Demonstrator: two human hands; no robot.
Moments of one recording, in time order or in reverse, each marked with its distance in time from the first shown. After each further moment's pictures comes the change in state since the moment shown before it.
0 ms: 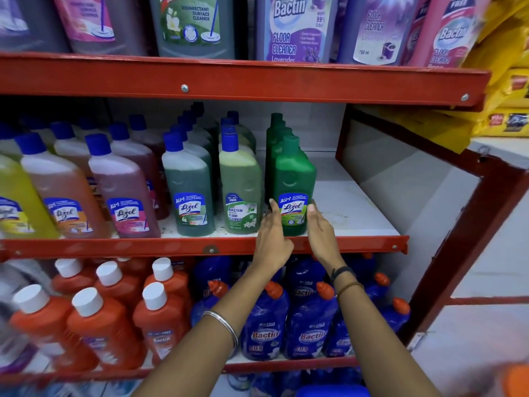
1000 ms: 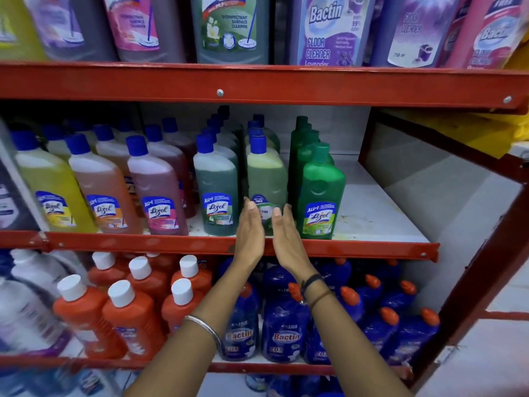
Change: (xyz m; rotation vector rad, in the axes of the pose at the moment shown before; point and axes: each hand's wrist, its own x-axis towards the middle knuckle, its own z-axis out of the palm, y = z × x) left_hand -0.009 -0.031 -0.068 -0.387 0.252 -0.177; right_hand -0.038 -0.056 0.090 -0.070 -0.227 0.003
